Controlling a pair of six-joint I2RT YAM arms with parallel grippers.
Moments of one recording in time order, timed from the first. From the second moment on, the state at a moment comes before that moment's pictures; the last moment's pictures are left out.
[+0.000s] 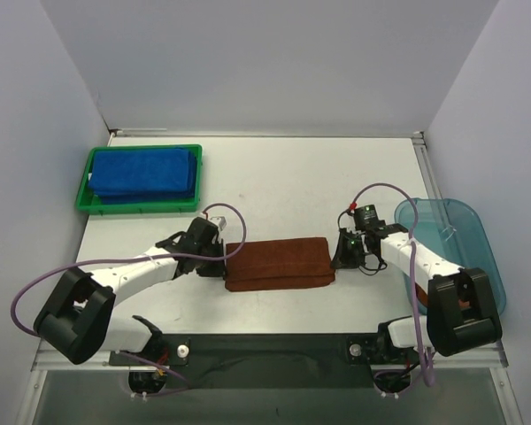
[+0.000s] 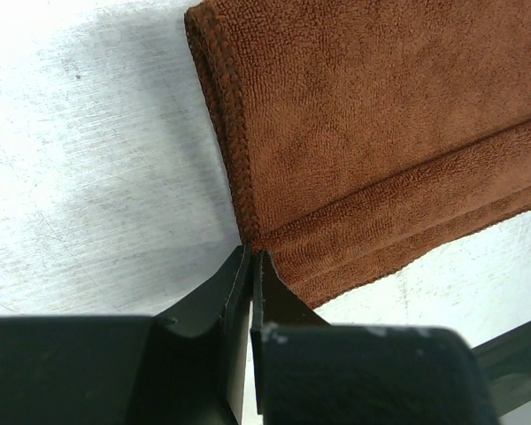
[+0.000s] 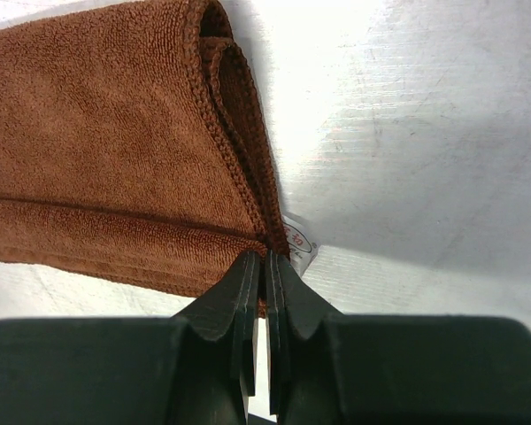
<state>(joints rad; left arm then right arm) -0.59 1.33 0.62 -0.31 0.10 -0.54 0.24 1.34 0.64 -0.49 -0.23 0.40</state>
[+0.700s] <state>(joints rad) -0.62 1.13 0.63 -0.40 0.02 -0.57 0.32 1.18 0.66 -0.56 -0.19 0.42</state>
